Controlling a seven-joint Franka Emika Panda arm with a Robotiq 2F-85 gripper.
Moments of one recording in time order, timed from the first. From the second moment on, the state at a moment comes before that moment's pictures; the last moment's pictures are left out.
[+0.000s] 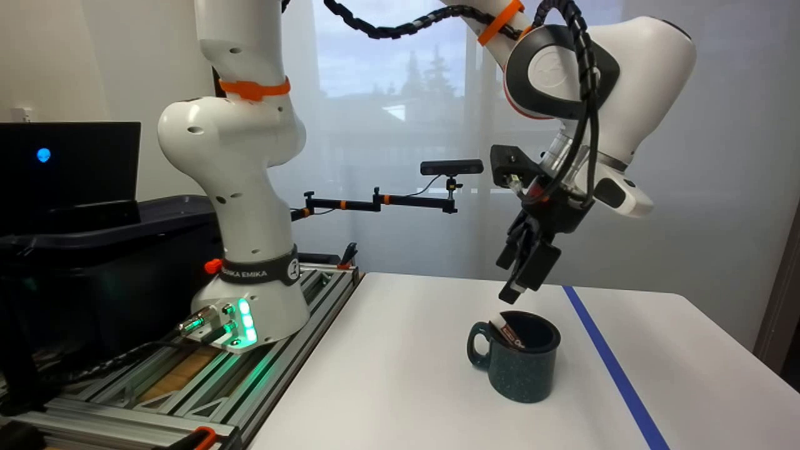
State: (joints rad) arm -0.04 0.11 -0.06 -2.29 0.05 1.98 -0.14
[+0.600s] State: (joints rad) arm -0.04 0.23 -0.05 -2.22 0.03 2.00 -0.14
